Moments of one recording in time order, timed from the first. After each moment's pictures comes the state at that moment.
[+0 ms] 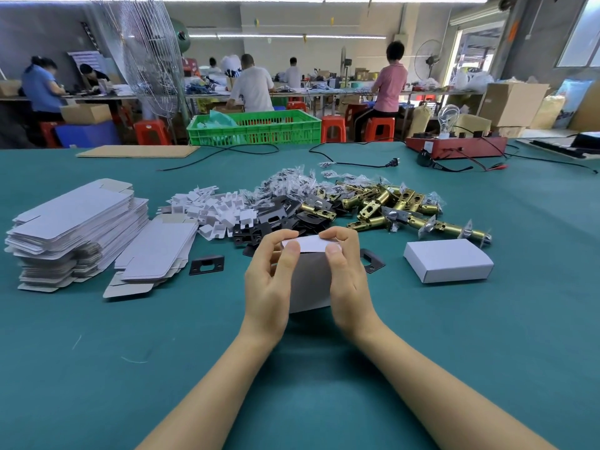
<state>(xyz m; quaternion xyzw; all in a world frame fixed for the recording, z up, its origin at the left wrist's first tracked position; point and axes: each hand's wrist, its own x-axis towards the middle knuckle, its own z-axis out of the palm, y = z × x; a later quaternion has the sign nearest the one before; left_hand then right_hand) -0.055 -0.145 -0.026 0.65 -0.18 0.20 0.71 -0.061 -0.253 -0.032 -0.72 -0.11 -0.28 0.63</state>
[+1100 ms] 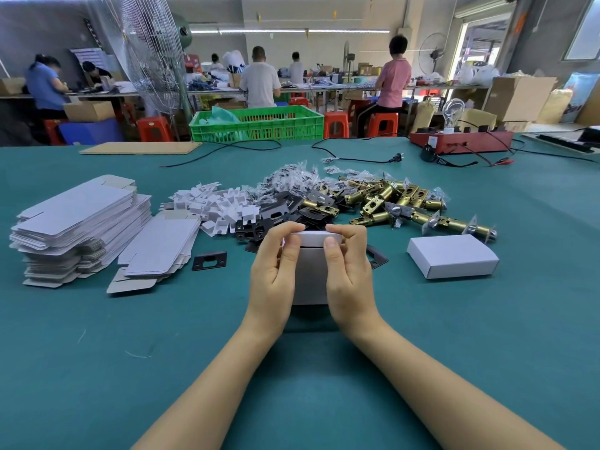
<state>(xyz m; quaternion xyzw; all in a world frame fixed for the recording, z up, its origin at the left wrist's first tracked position) -0.047 -0.145 -0.032 0.69 -0.22 0.24 0.64 -0.063 -0.249 -0.033 -0.72 -0.09 -0.35 0.59</state>
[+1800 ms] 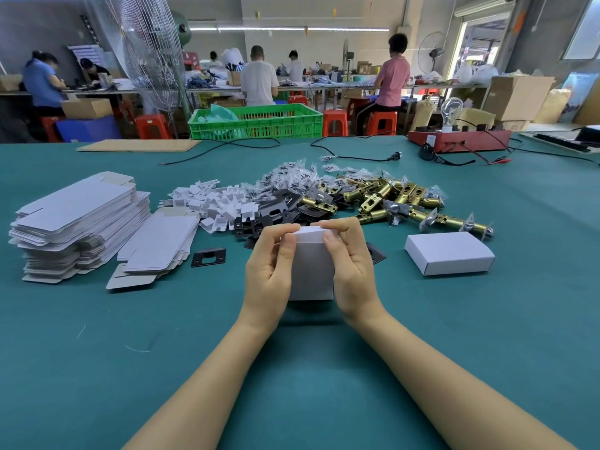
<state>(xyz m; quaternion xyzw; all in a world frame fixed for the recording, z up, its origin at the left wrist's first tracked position) -0.046 -0.140 -0.035 0.69 -0.23 0.25 0.65 -0.060 -0.254 -0.030 -0.67 -0.13 -0.30 0.66</state>
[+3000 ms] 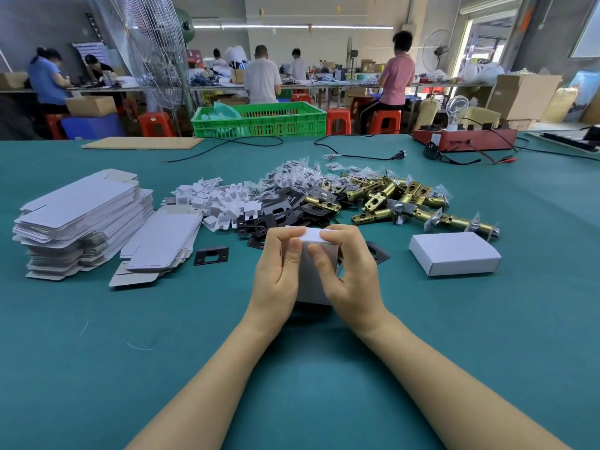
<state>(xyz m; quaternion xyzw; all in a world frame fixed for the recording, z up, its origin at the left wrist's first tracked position) -0.042 -0.141 -0.042 0.70 -0.25 0.22 0.63 -0.050 -0.262 -0.045 -0.74 -0.21 -0.45 0.45</state>
